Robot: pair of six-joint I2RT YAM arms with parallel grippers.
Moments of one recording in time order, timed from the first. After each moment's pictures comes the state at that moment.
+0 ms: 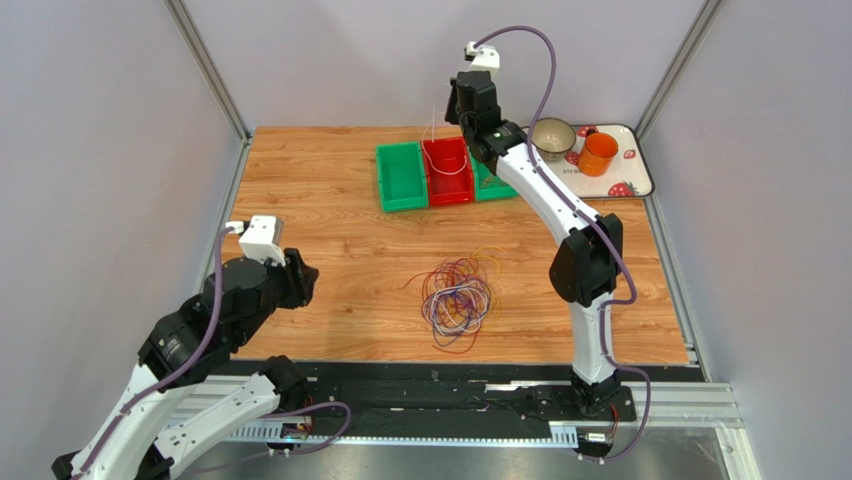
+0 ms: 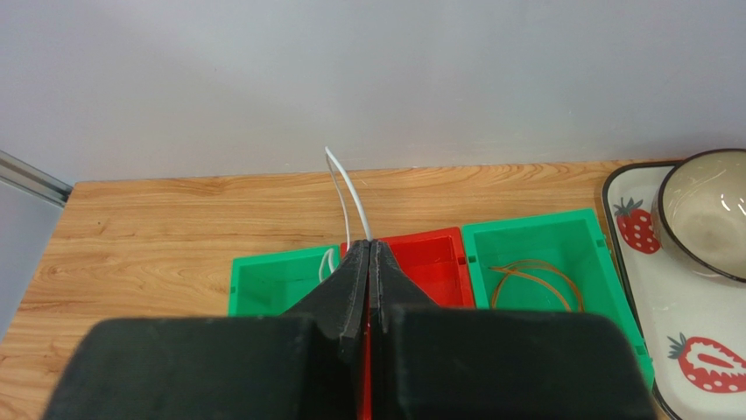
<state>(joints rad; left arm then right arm) -0.74 0.55 1.06 -1.00 -0.42 -0.44 0.52 2.09 2.11 -0.23 0.39 0.32</state>
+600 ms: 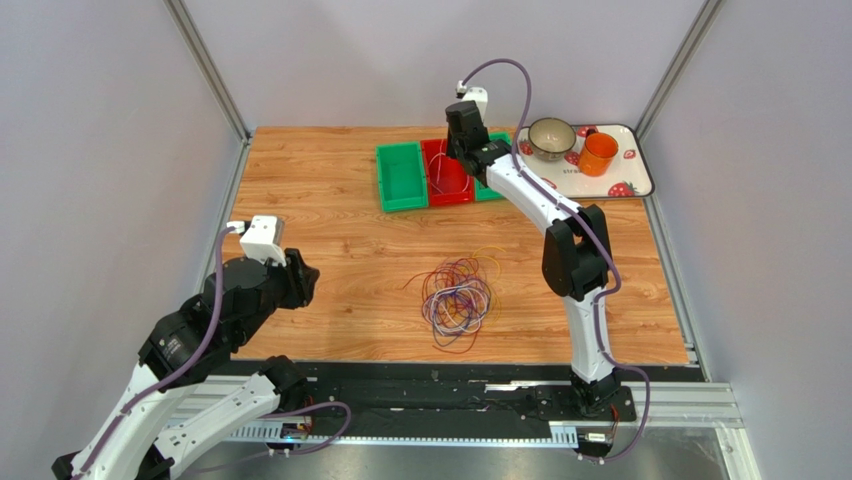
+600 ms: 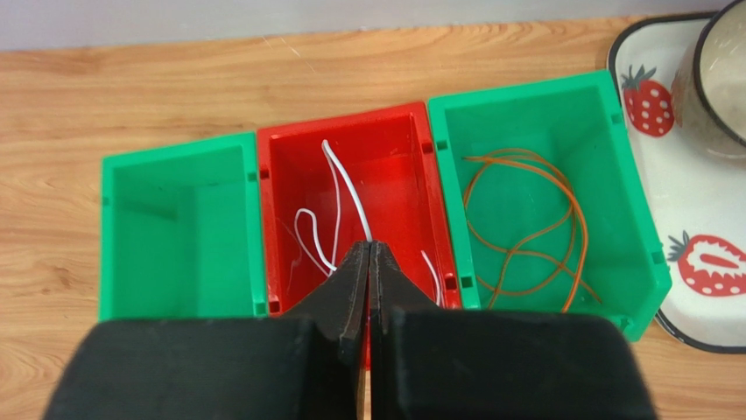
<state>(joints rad) -0.73 0.55 1.06 -1.00 -0.41 -0.43 0.52 2.15 1.98 -0.31 0.40 0.35</state>
